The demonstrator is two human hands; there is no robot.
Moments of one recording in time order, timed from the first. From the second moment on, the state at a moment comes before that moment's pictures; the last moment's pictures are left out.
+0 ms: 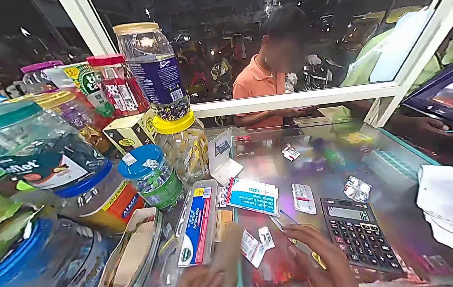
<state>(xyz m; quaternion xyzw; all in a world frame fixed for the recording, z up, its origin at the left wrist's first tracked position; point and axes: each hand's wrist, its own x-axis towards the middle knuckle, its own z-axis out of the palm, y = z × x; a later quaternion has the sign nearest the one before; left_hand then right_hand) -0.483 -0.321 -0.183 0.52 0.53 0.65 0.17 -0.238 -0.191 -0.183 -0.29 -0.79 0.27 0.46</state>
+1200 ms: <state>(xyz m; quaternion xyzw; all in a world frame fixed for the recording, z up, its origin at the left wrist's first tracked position) -0.433 -0.296 -0.223 0.44 0.46 0.66 0.40 -0.242 -0.241 -0.222 -0.32 -0.74 0.15 0.57</state>
